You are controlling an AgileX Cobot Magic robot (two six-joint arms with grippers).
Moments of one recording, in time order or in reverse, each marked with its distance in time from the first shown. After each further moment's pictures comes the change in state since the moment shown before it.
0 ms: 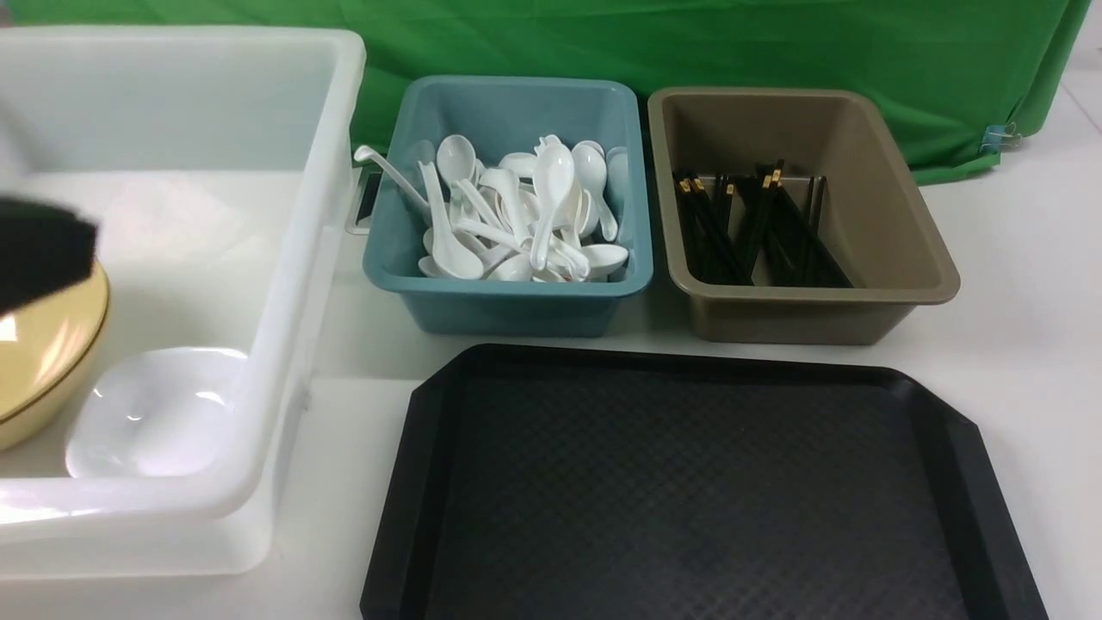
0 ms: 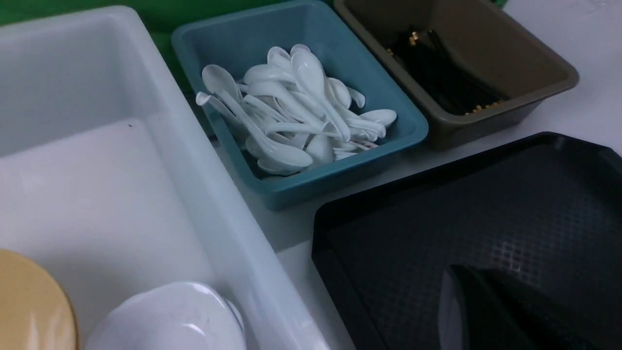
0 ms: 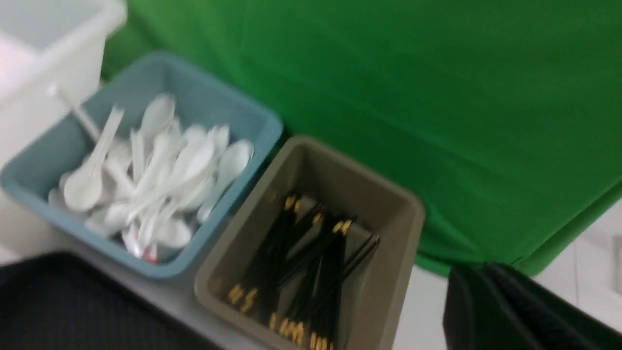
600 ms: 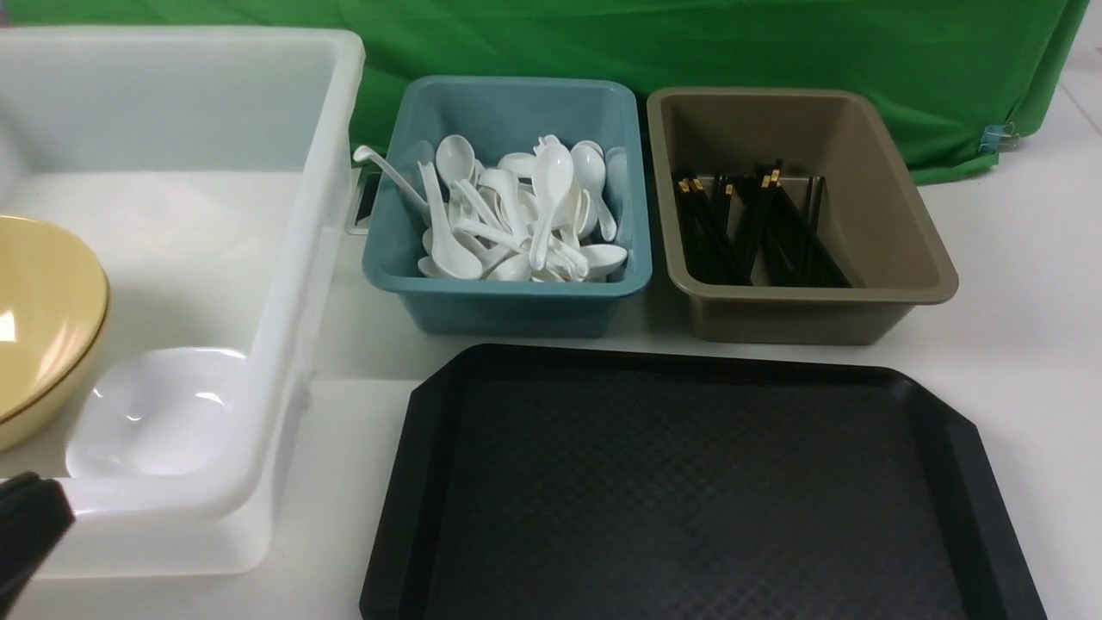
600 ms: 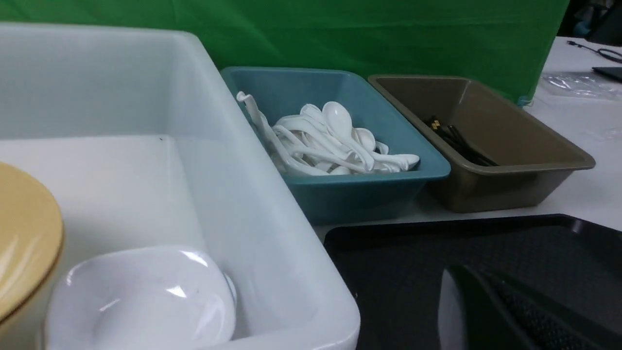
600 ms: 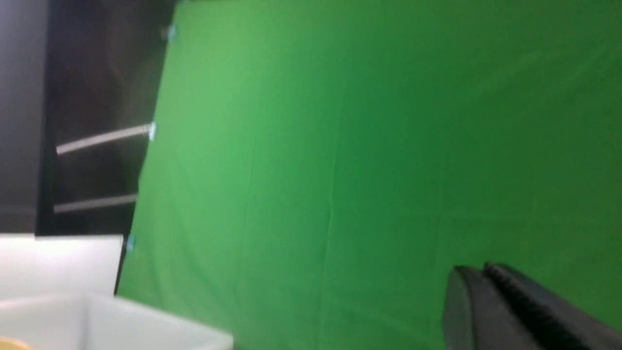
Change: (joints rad) right arm -0.007 -1.057 1.132 0.004 -0.955 0.160; left arm 0.000 -0.512 0.610 -0.073 -0.382 -0.109
